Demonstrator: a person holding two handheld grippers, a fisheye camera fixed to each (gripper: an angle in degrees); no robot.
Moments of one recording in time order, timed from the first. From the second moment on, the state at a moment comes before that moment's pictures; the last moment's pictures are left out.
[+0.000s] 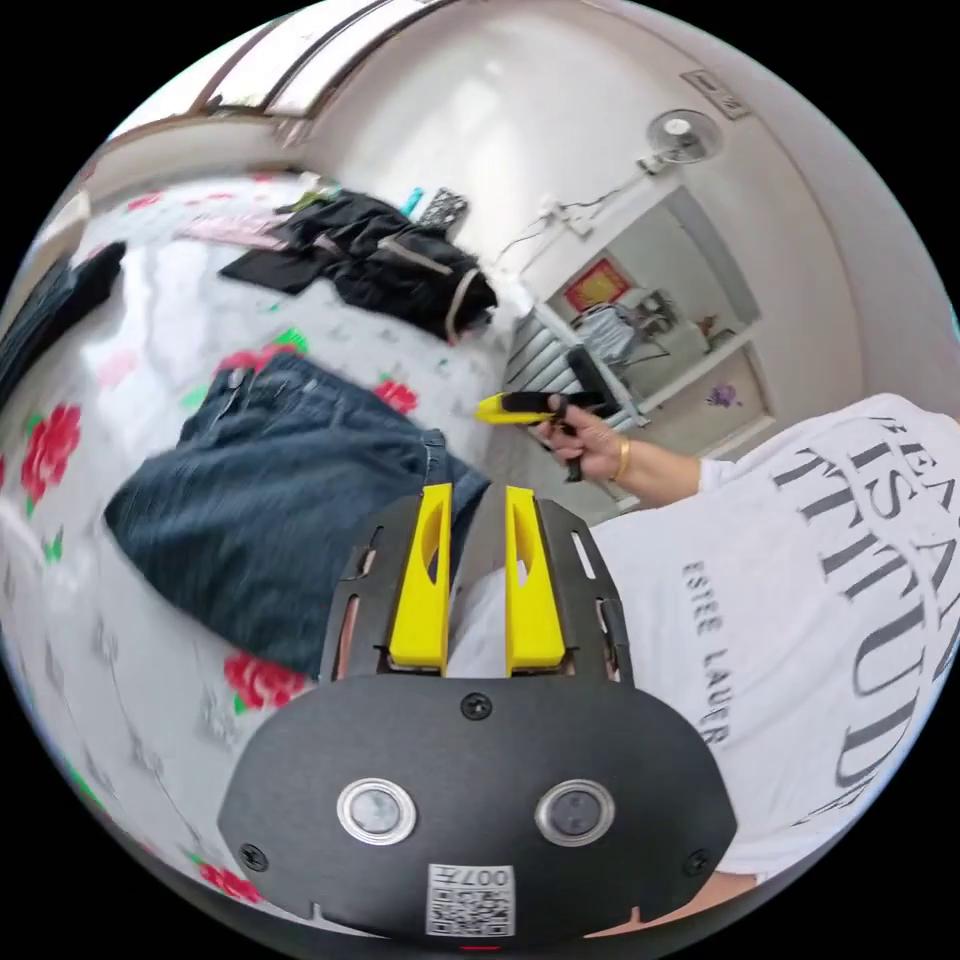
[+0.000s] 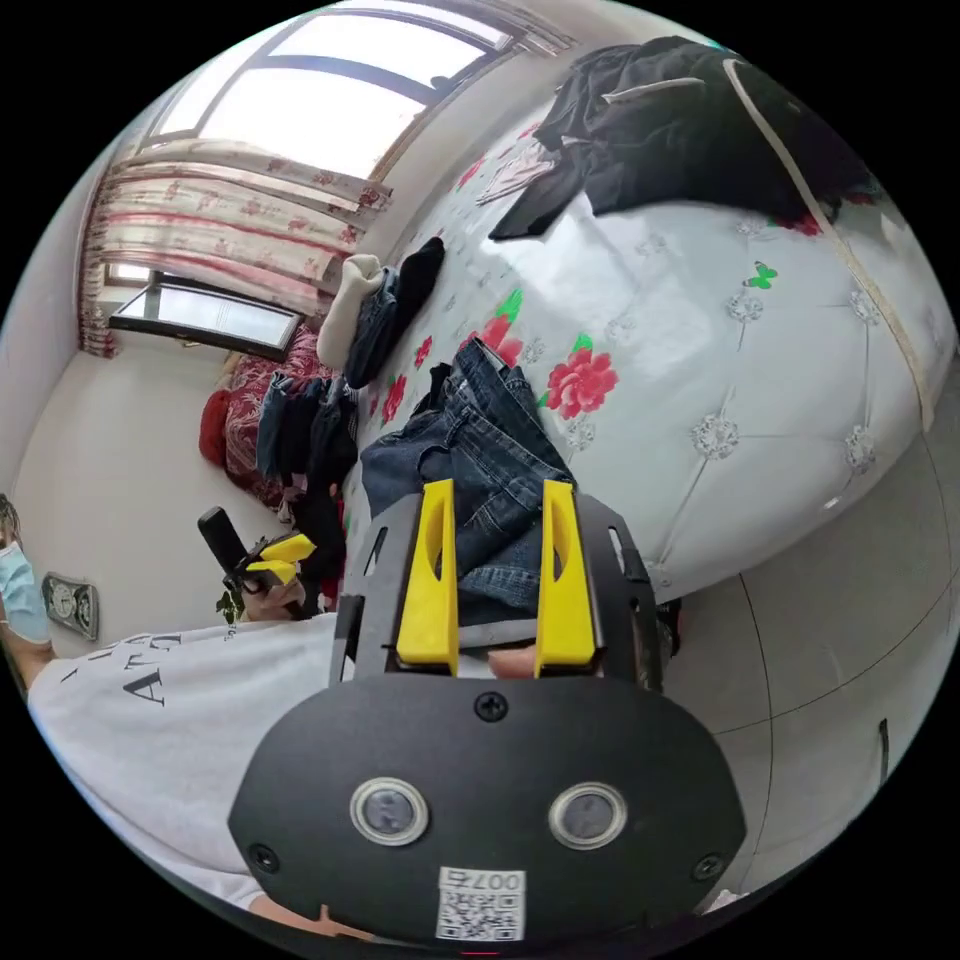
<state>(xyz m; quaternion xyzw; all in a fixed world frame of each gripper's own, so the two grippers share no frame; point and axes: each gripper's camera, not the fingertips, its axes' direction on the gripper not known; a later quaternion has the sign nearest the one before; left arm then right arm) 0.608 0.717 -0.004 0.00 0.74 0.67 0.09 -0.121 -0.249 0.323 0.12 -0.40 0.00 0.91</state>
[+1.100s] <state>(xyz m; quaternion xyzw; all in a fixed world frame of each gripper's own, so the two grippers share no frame) 0.592 0.637 0.036 0.04 0.81 0.50 0.31 -0.416 -0.341 0.234 0.10 -0.42 -0.54 0.72</state>
